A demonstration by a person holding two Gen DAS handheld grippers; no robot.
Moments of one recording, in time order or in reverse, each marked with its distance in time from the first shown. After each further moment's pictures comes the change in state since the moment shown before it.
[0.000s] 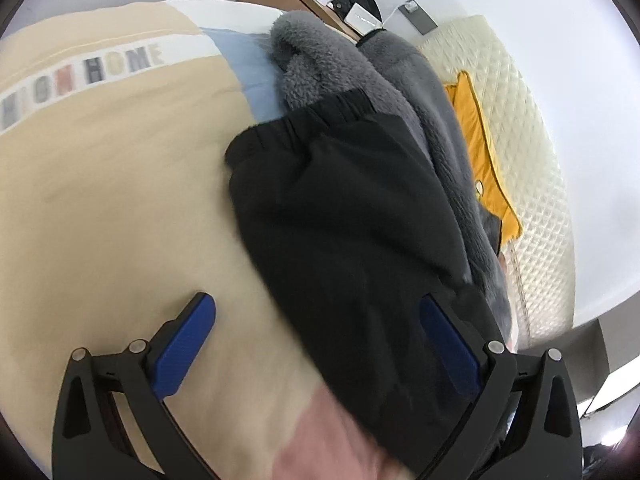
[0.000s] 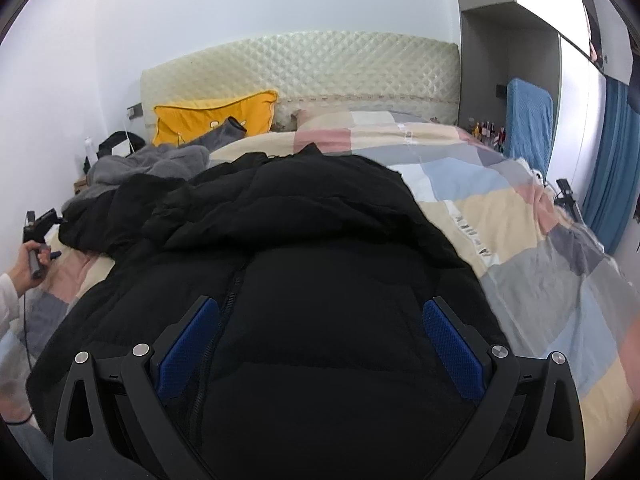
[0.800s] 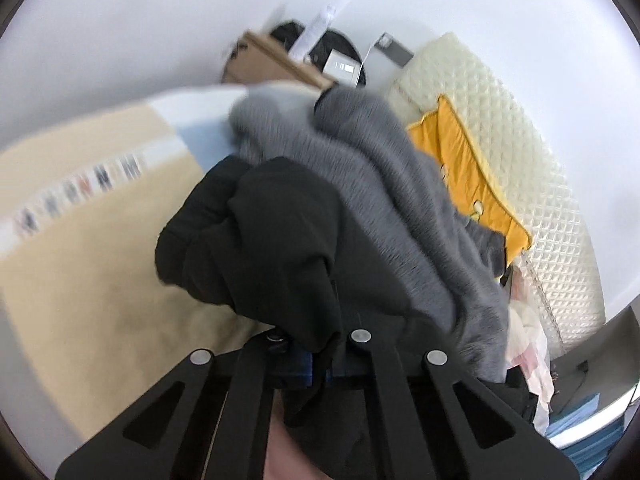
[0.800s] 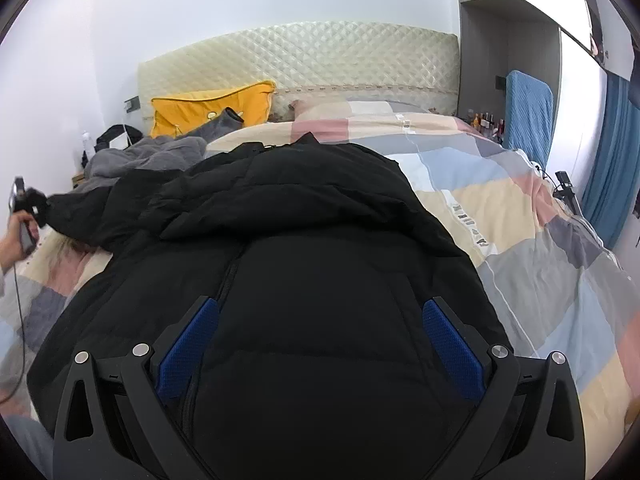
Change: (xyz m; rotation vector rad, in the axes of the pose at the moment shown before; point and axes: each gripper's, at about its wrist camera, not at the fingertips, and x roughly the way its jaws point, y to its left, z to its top) left arm -0.076 -0.086 -0.001 0.132 -0.187 0.121; right arm -0.011 -0.009 -0.001 -0.022 0.017 0.000
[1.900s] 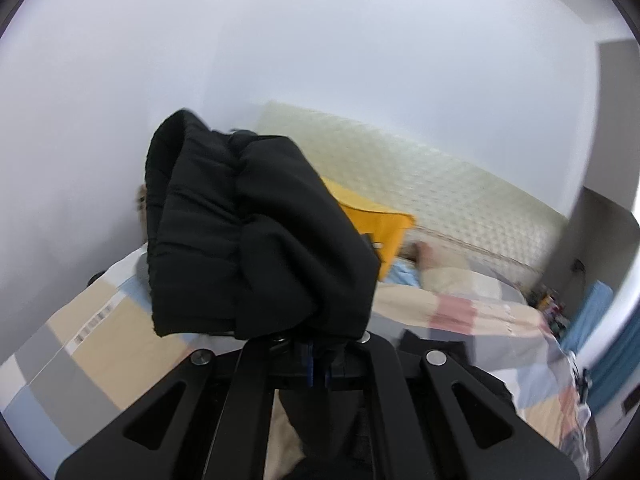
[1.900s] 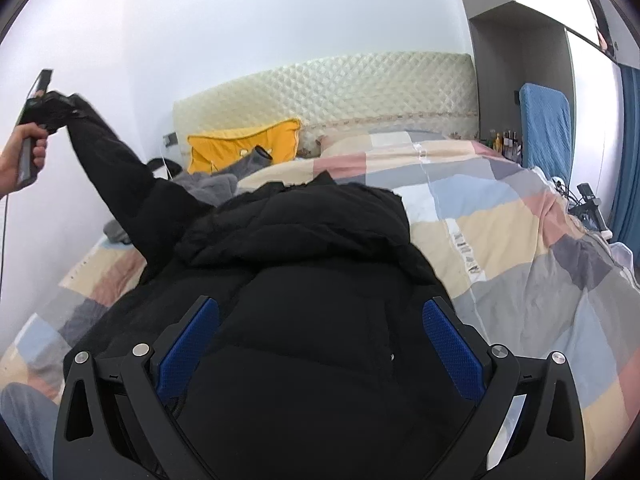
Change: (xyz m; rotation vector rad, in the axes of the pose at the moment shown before) left arm -0.223 -0.294 -0.091 0.513 -0.211 -0.101; right arm -0.050 -0.077 0.006 0.011 -0.126 0.174
